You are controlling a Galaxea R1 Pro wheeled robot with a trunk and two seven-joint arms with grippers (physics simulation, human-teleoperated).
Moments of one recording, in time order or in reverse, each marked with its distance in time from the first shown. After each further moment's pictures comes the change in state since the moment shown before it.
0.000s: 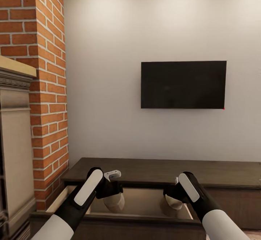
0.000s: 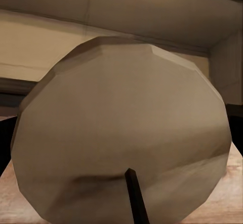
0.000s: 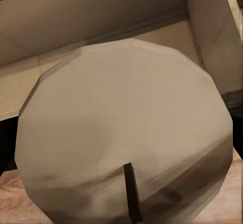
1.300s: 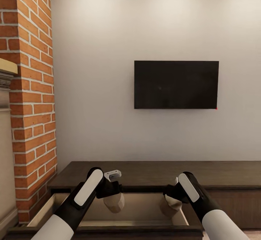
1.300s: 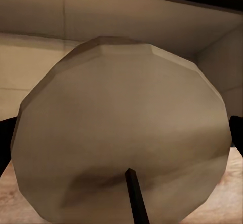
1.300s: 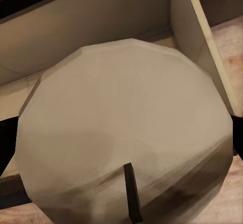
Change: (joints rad) left arm 0.000 0.000 -0.004 -0.006 -0.002 0.002 -0.001; right arm 0.000 0.002 0.001 0.000 -0.001 -0.002 -0.001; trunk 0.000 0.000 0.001
